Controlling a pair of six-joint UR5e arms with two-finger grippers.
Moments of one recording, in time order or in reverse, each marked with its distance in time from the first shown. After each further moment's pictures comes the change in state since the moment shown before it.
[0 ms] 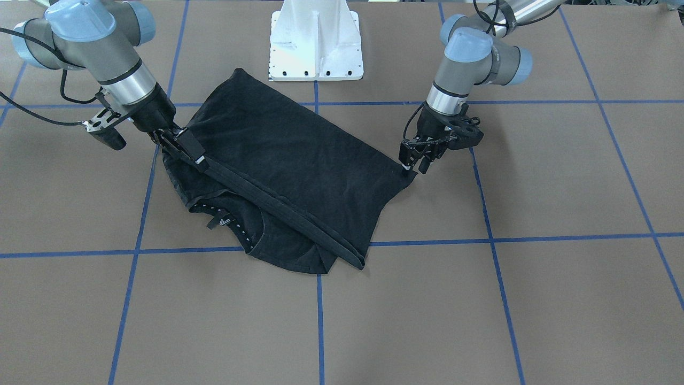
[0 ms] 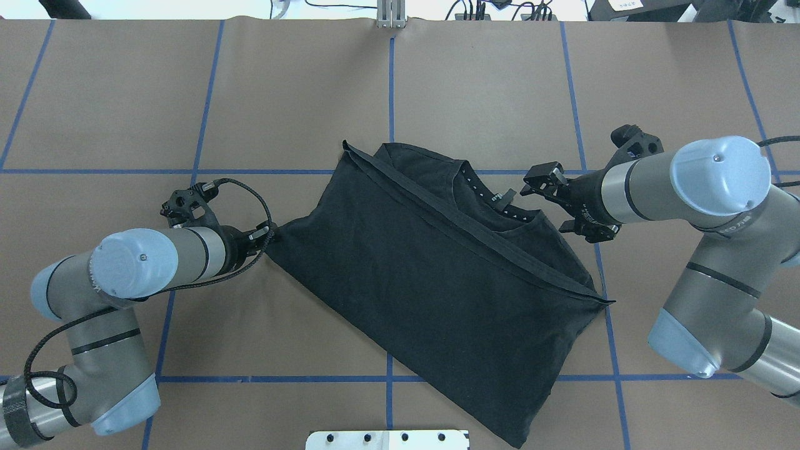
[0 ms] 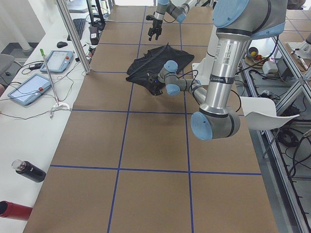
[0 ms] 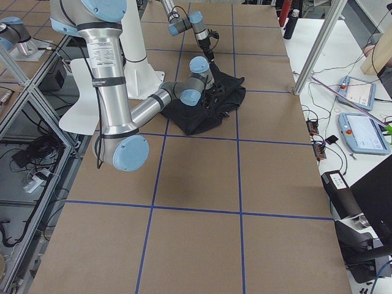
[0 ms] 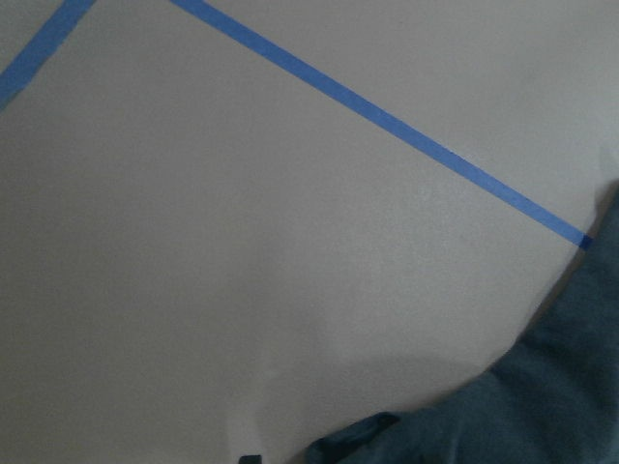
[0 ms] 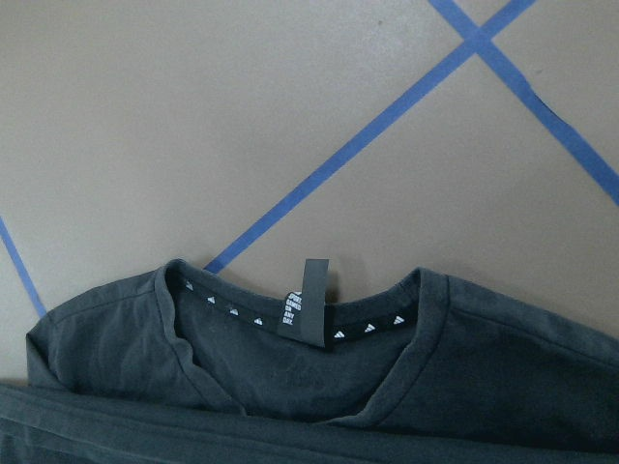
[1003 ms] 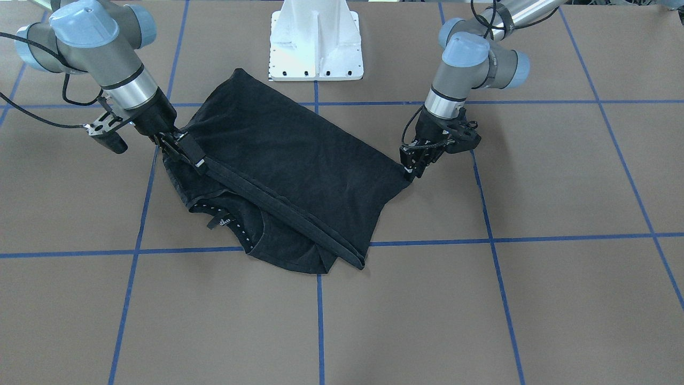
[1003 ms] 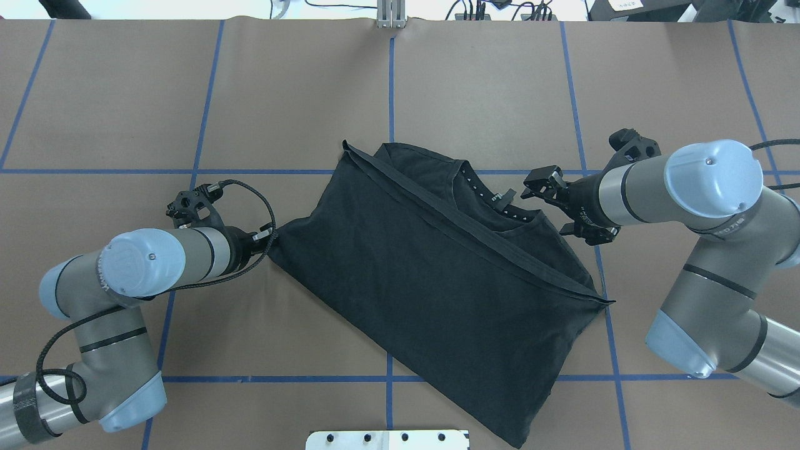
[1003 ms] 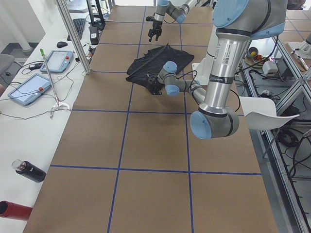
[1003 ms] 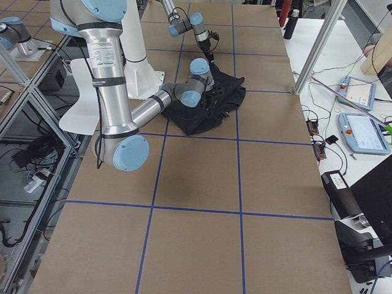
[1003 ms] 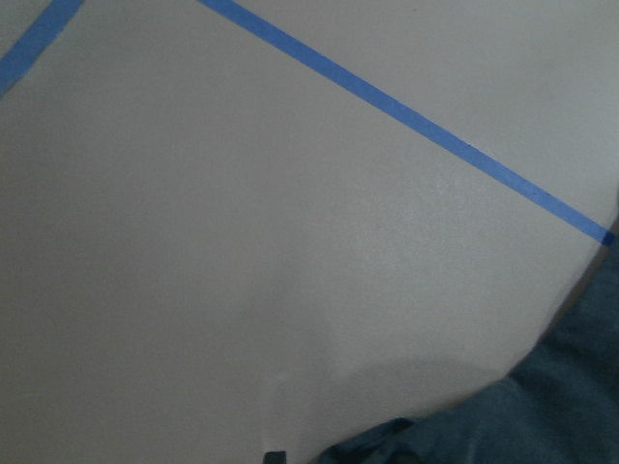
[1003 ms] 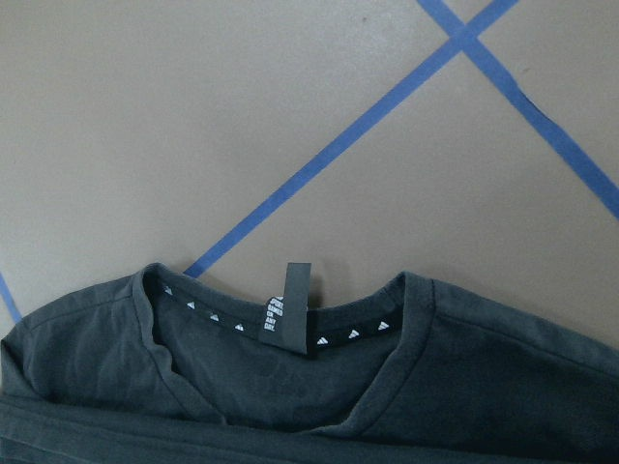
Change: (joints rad) left arm 0.002 -0.020 0.036 -0.006 -0.001 0.000; right arm -0.008 -0.001 -0.019 0.000 -0.002 0.000
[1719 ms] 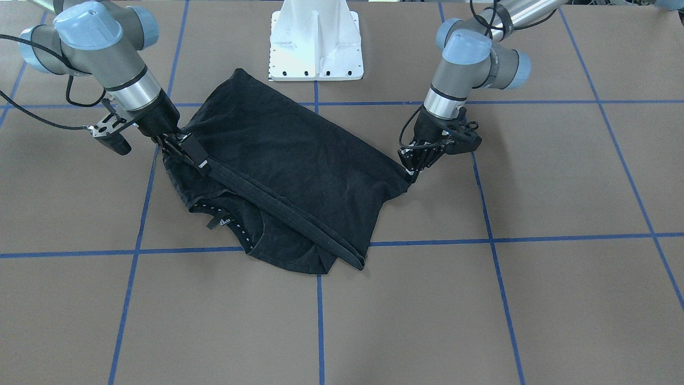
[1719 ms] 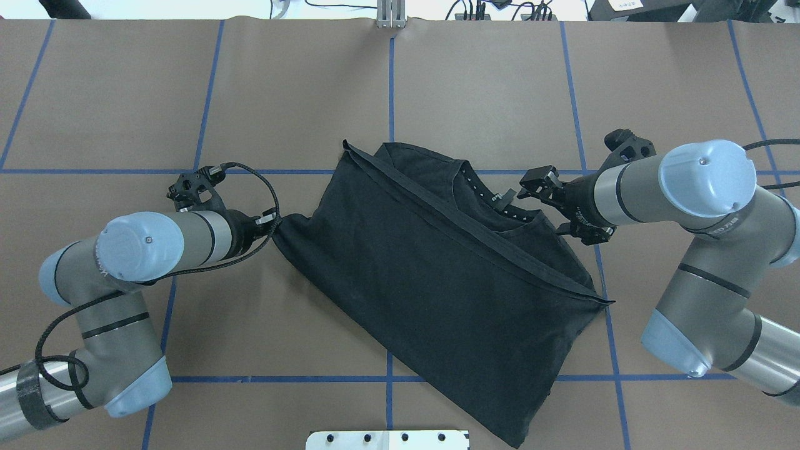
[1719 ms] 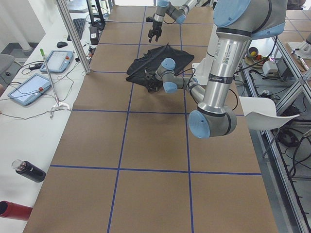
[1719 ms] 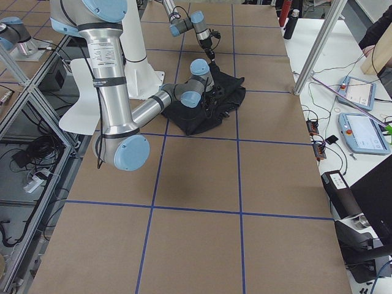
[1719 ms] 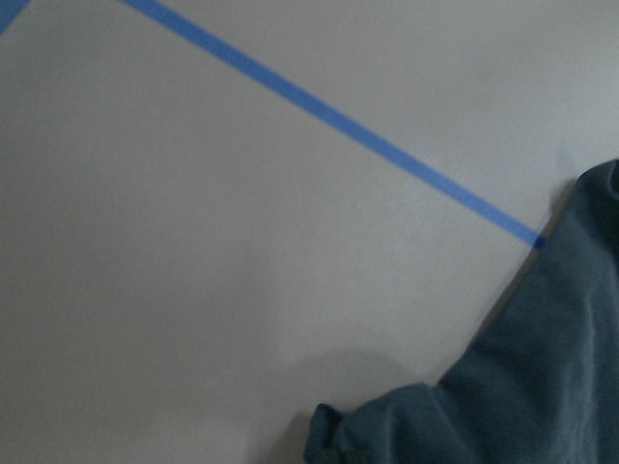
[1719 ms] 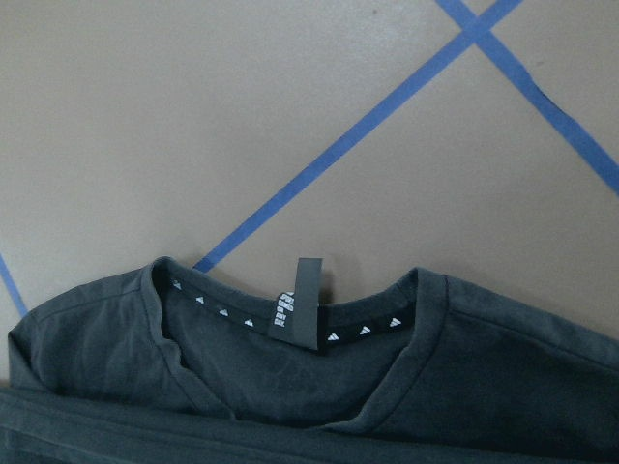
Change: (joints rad) left arm -0.065 -0.043 0.008 0.001 -0.003 0.084; right arm 0.000 0.017 -0.004 0.001 -0.004 0.001
